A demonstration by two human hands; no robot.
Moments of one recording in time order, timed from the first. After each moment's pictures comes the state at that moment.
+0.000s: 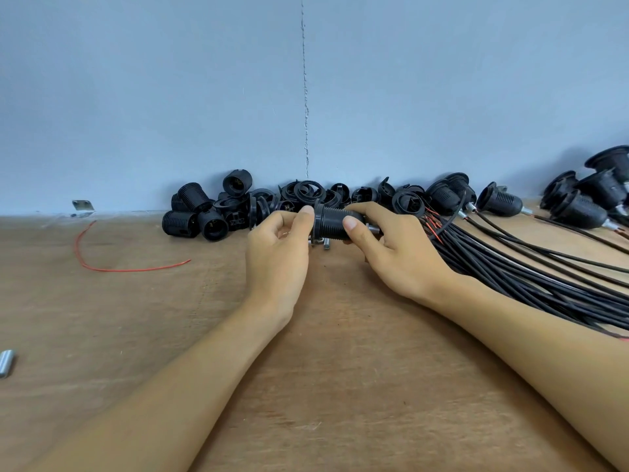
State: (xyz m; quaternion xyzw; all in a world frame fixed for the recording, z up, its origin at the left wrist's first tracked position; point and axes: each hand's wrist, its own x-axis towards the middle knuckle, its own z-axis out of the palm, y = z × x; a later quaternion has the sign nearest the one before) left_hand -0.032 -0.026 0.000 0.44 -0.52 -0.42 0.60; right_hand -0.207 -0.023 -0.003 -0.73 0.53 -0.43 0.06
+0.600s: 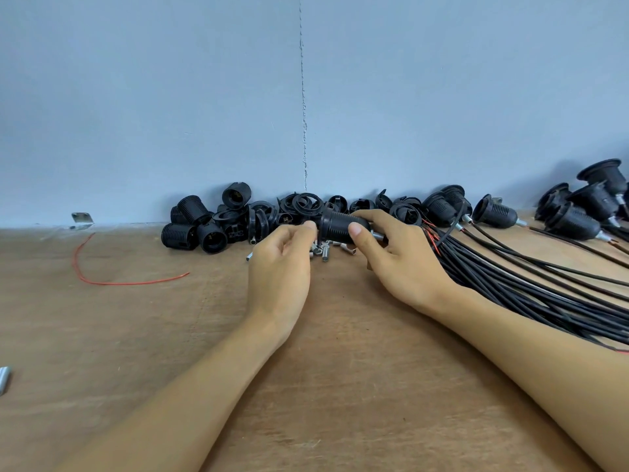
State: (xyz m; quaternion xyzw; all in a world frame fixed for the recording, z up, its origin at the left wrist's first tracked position) left_hand -0.034 -0.029 -0.004 0.42 -0.55 -0.41 0.59; right_hand -0.211 -0.025 -0.001 -0.70 0.54 -0.45 0.08
